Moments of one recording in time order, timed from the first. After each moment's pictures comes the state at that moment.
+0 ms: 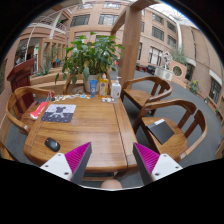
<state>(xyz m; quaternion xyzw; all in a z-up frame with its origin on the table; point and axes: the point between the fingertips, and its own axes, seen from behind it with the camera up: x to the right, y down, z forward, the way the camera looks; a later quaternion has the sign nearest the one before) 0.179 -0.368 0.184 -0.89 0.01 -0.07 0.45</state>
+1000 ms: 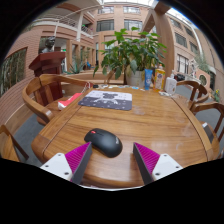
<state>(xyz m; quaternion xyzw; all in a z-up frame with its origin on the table) -0.083 -0.293 -0.007 -0.87 -0.10 0.05 0.48</state>
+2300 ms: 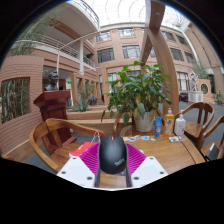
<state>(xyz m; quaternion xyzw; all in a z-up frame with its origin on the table) -0.151 -0.180 0.215 -0.77 -0.08 0.13 0.62</state>
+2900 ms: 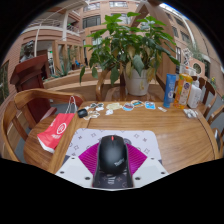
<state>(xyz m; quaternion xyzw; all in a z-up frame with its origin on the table) -0.175 0.023 0.011 -0.89 -0.04 0.05 0.46</state>
